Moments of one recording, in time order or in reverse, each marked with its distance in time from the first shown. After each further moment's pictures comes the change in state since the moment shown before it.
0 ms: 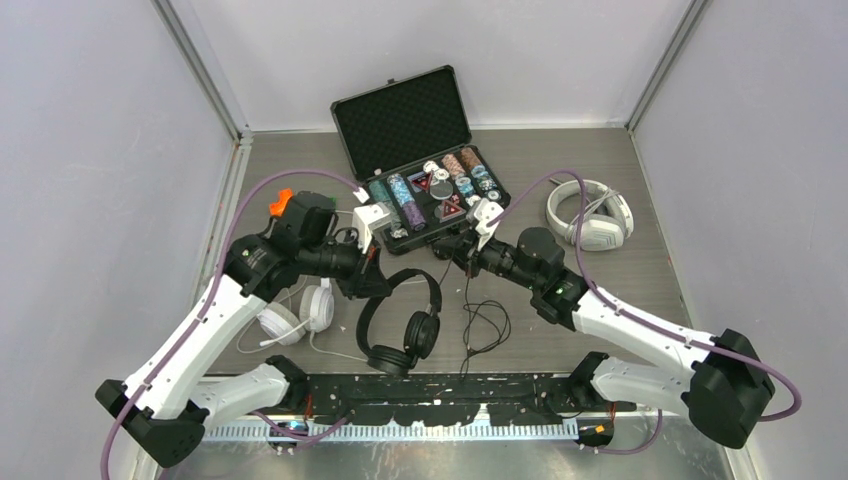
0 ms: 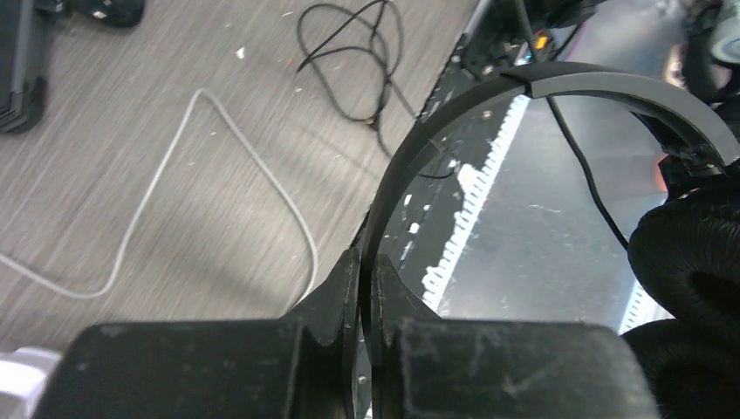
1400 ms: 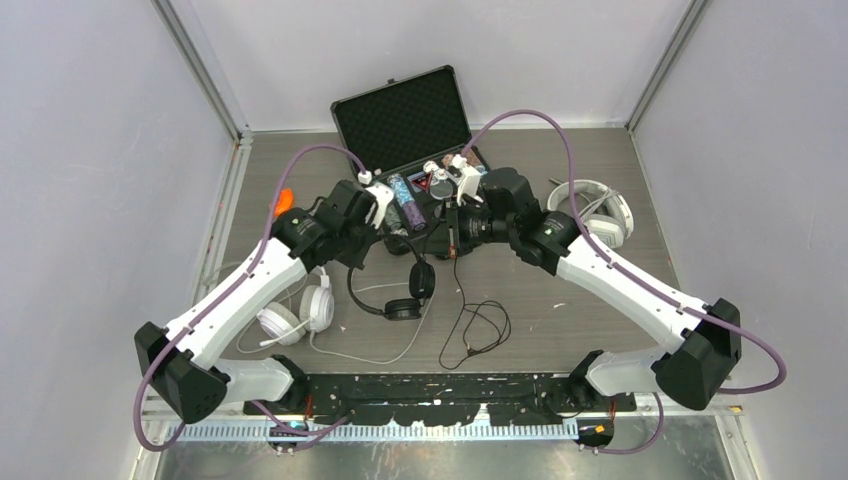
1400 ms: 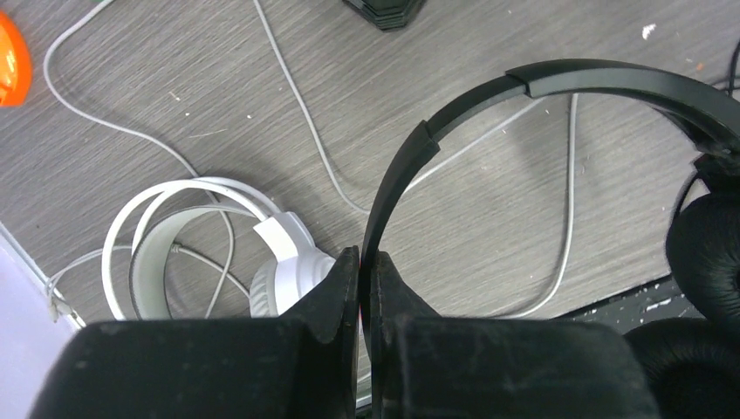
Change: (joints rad) left arm -0.039 0.236 0.046 -0.043 -0.793 -0.018; right arm -0.033 0.233 0.576 -0.785 -0.183 0.549
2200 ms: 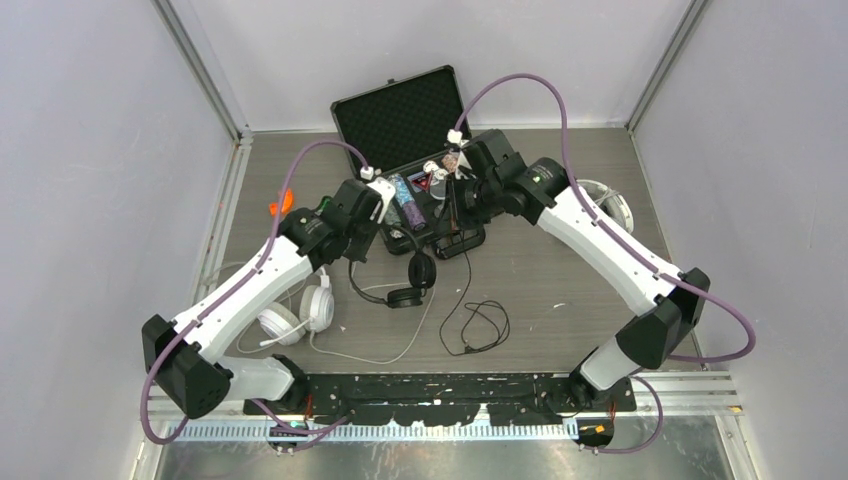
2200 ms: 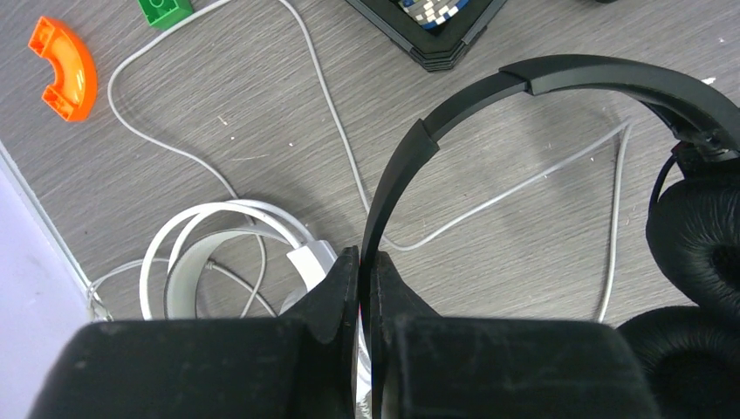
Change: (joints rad) left arm -0.006 0.047 -0.005 0.087 -0.126 -0.006; right arm -0.031 0.240 0.465 -0.591 0.258 -0.032
